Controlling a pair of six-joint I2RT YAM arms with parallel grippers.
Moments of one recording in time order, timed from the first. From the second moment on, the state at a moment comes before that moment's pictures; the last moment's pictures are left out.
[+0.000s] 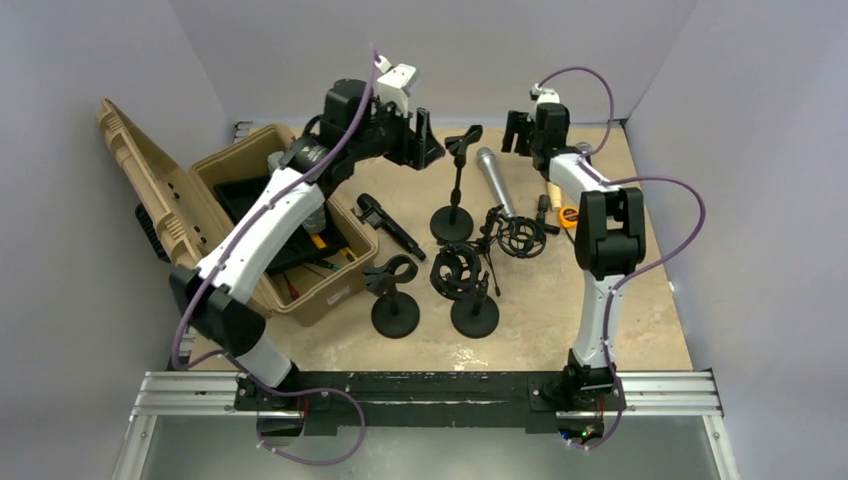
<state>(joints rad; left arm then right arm) -0.54 1.66 1.76 -0.46 0.32 -0.23 0.10 2.18 1.67 0.03 0.01 0.16</state>
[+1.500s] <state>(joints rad) -0.63 1.16 1.36 -0.38 0.16 0.07 0.25 1.49 1.02 0.68 -0.76 0.84</state>
